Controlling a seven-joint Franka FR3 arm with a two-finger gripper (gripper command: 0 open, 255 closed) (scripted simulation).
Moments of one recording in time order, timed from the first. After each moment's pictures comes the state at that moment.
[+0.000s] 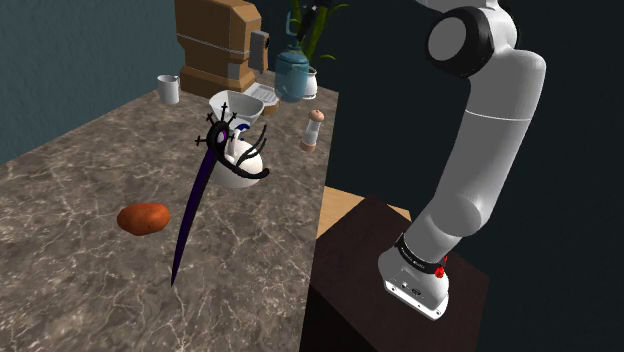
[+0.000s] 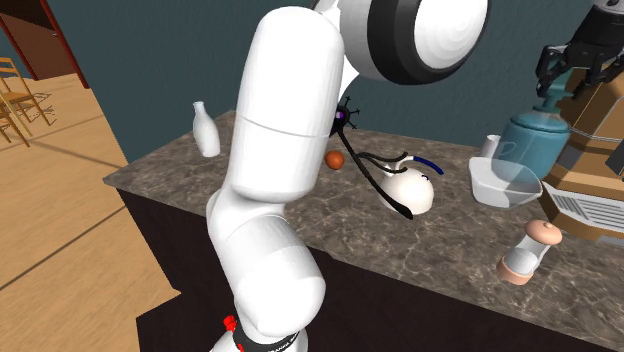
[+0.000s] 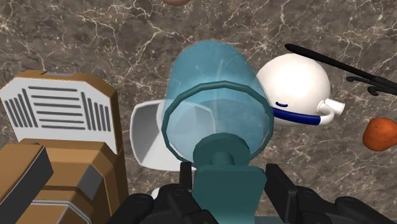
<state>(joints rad) -0.04 0.31 -0.26 -1.24 0.30 1.73 -0.89</state>
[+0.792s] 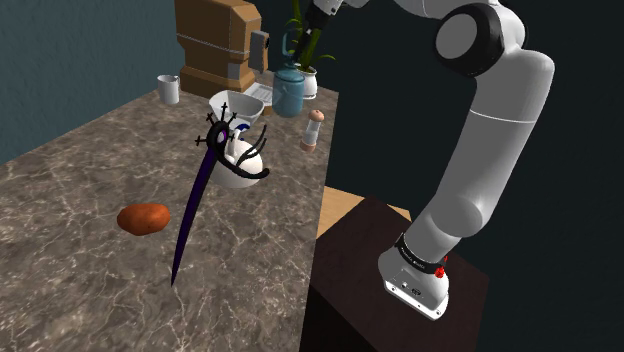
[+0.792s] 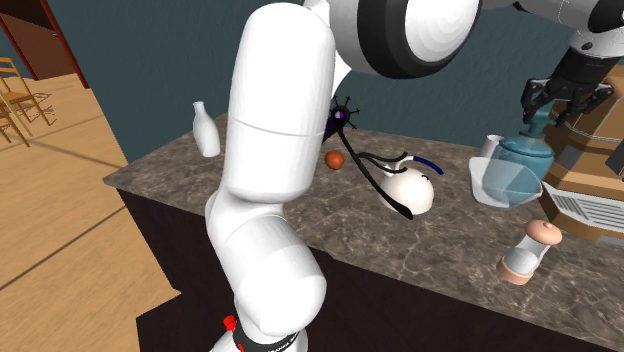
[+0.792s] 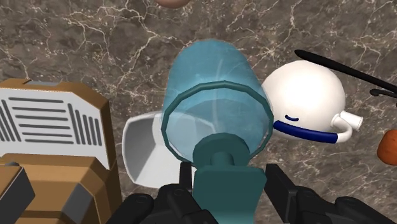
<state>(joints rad) -0.02 0.27 -0.26 -1.46 0.30 1.91 -0.92</state>
